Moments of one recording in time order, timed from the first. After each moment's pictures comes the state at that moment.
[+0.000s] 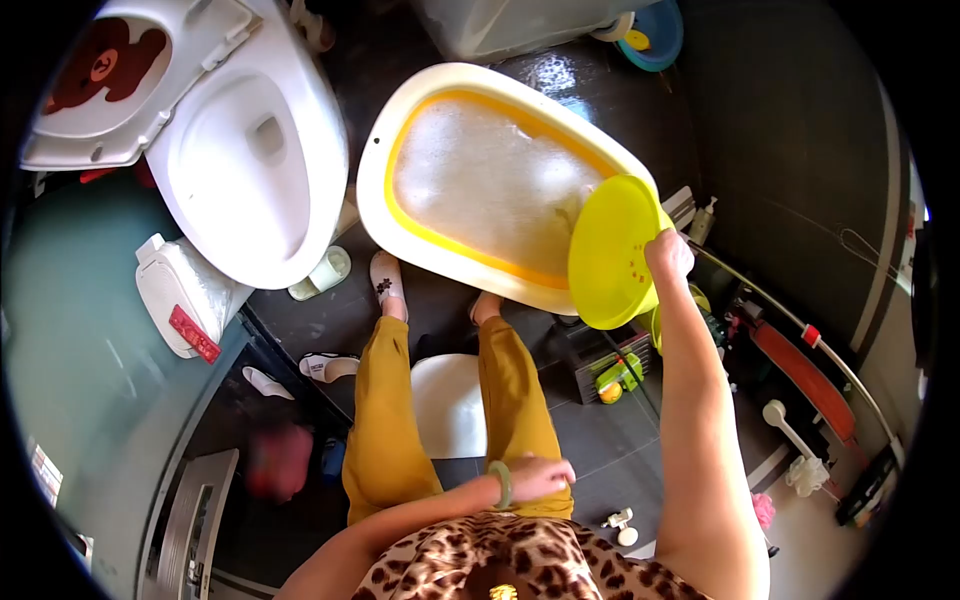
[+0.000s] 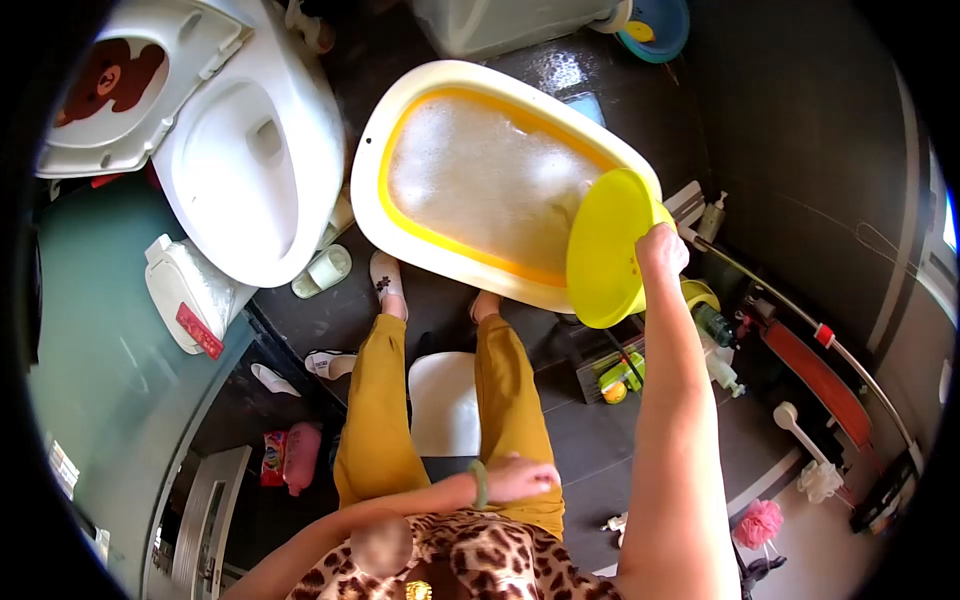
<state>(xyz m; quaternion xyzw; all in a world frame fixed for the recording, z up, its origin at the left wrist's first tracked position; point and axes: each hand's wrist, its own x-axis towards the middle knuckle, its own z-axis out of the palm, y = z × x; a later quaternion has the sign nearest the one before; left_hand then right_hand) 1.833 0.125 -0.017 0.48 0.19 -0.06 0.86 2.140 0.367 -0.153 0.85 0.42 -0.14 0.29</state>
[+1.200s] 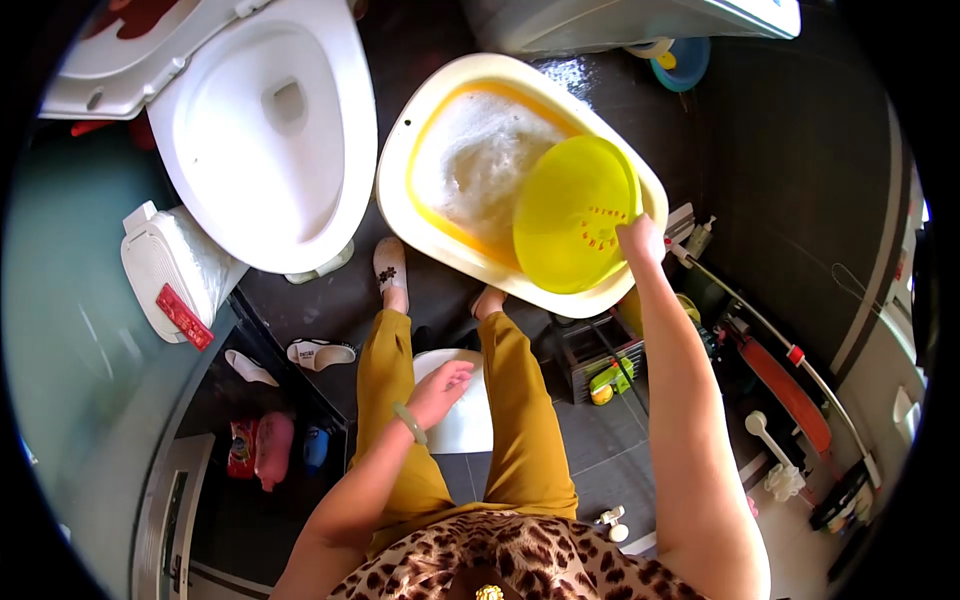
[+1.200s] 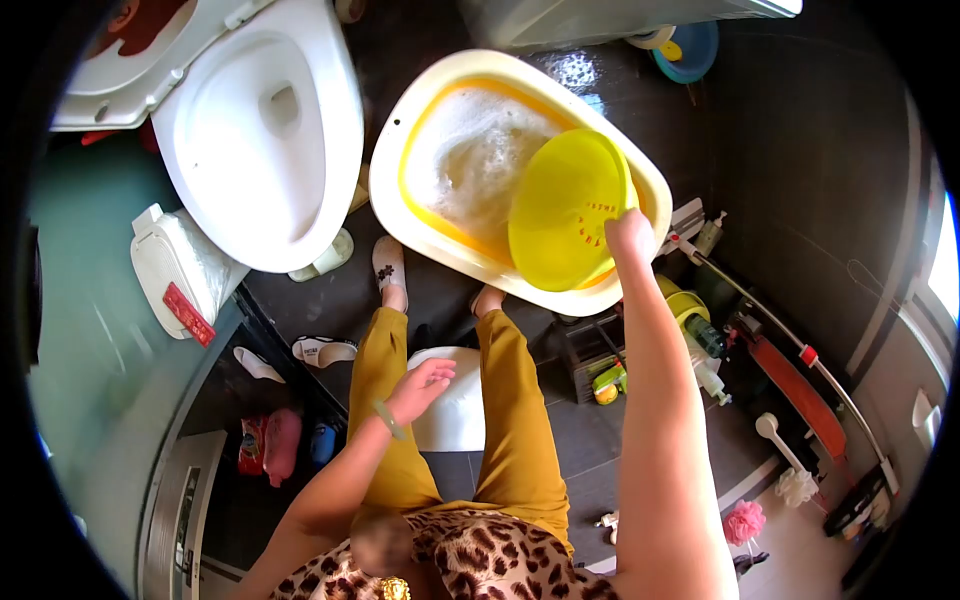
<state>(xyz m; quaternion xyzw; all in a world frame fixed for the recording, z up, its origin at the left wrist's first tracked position) 1.700 0.181 -0.110 0.29 0.51 0.09 0.80 2.048 0.408 -0.168 0.84 0.43 -0.20 0.27</state>
